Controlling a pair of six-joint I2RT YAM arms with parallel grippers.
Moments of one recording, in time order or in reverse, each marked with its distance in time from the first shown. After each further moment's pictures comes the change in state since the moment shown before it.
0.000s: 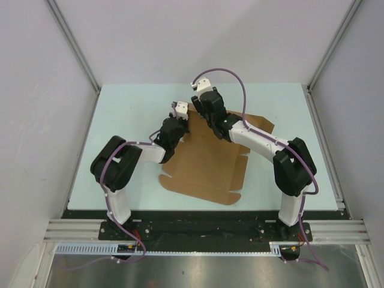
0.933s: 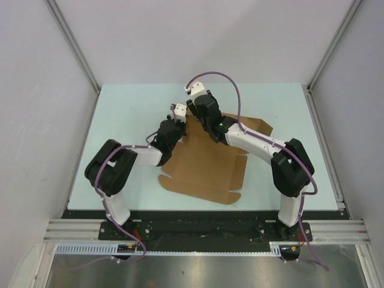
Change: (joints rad) left arm 0.009 -0.070 -0.056 -0.035 -0.001 0.045; right arm 0.049 0.010 0.000 0.001 0.021 -0.027
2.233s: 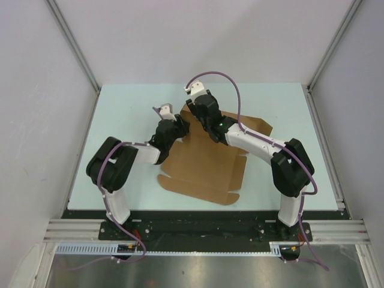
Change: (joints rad) left arm 0.055 0.030 -0.018 -0.071 0.063 -0.580; right arm 0.001 0.000 -0.002 0.016 -0.008 0.001
